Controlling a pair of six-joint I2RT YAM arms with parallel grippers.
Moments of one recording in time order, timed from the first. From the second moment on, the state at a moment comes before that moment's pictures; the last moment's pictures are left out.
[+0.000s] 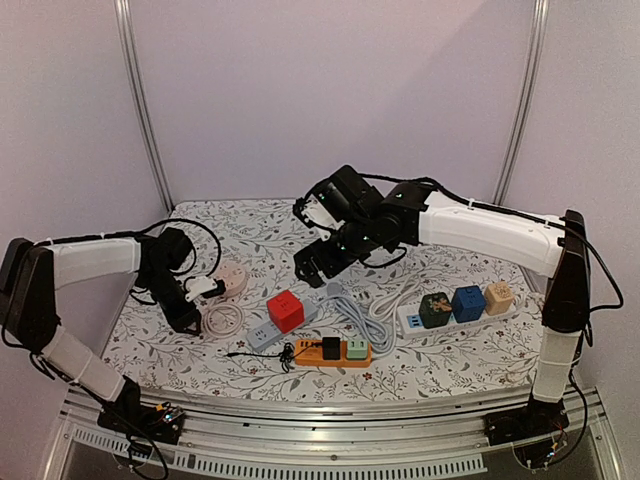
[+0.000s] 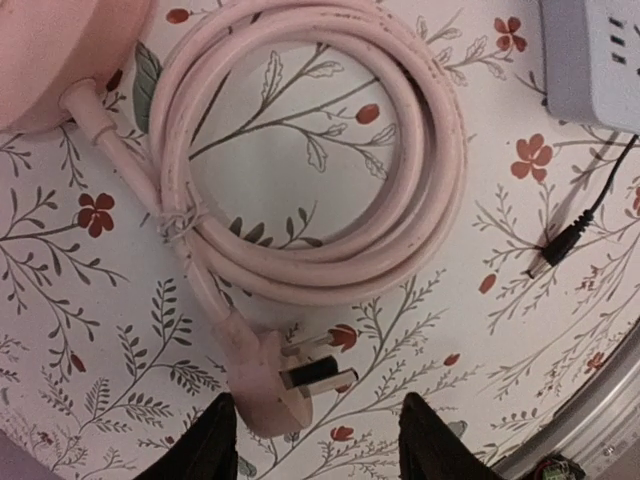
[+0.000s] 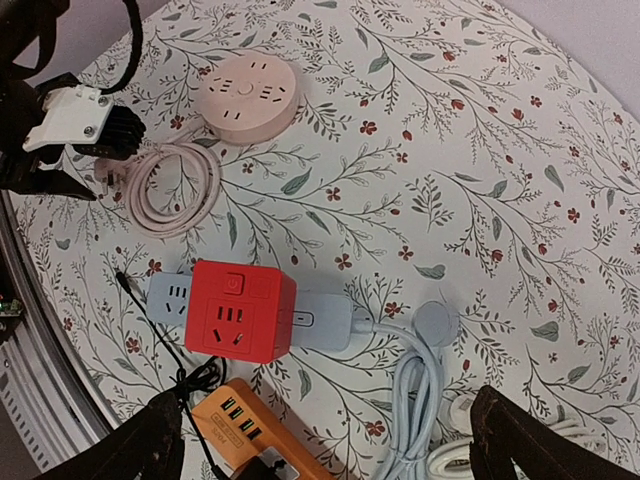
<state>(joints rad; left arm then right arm) -0.28 1.48 0.85 -0.85 0.09 0.59 1.00 1.94 1.81 -0.74 0.09 0.20</state>
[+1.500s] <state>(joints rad) -0.28 1.70 1.02 -0.80 0.00 0.52 1.00 1.94 1.76 -0.74 0.07 0.23</state>
